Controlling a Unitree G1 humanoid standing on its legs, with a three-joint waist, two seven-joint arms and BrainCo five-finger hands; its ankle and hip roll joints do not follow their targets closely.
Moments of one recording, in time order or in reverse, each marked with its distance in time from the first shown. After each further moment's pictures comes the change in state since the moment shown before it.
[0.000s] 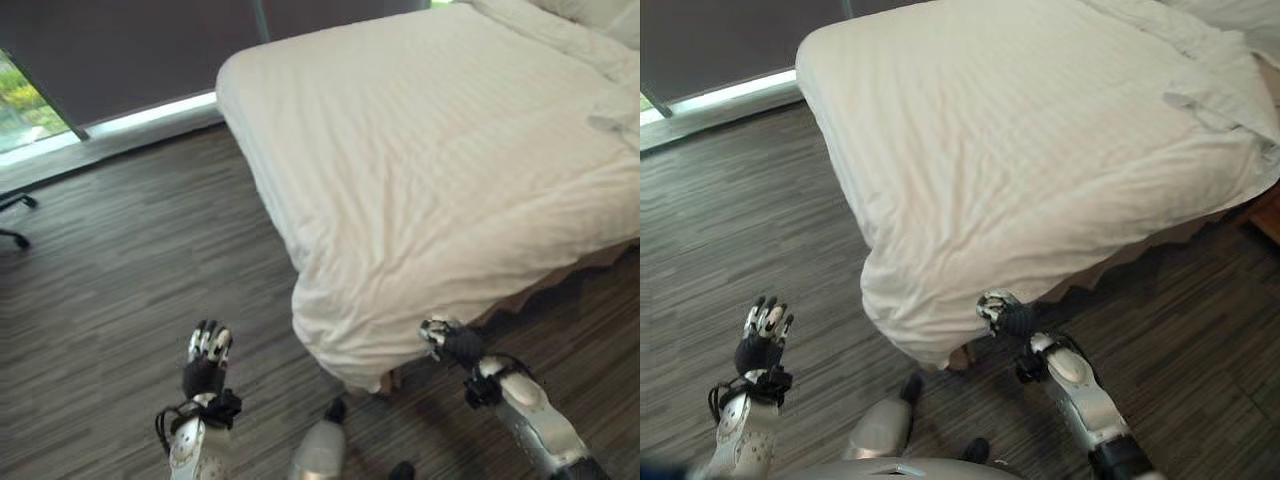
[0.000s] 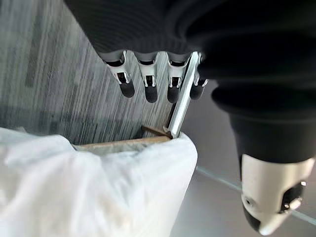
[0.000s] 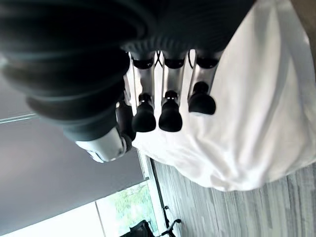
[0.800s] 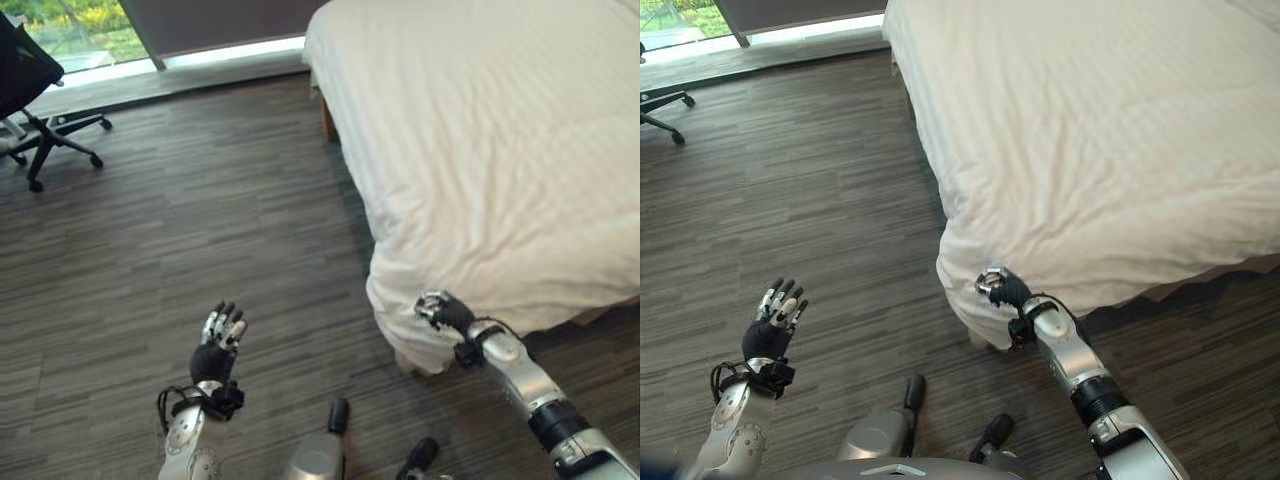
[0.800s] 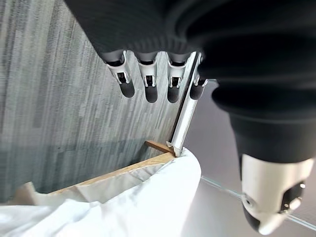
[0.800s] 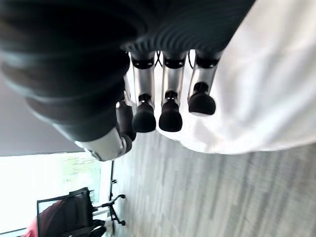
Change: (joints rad) left arm -0.002 0.142 -0.159 -0.110 -0.003 0.035 -0.068; right arm -0.275 0.026 0.025 0.228 -0.193 -0.005 -0.070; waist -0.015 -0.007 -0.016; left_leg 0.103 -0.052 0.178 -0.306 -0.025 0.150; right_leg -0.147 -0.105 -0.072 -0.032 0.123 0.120
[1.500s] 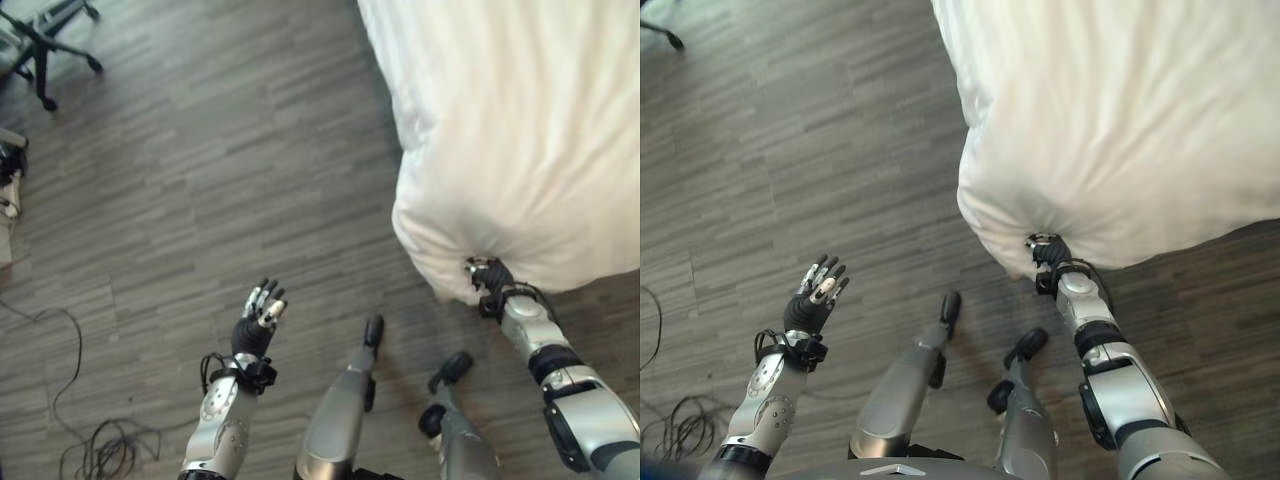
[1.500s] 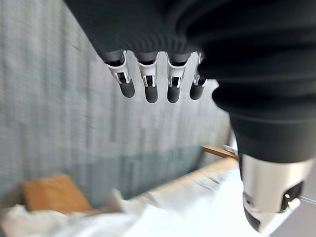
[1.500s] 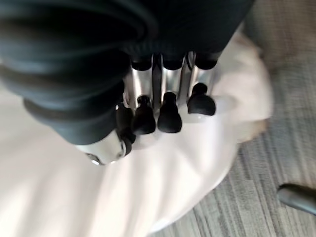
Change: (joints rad) left arm -0.143 0.008 -0.147 0.009 -0.038 0.009 0.021; right arm -0.337 0.039 -0.237 0.635 0.181 -0.094 -0.202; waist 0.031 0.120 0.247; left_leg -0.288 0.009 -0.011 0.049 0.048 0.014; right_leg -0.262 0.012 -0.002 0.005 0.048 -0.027
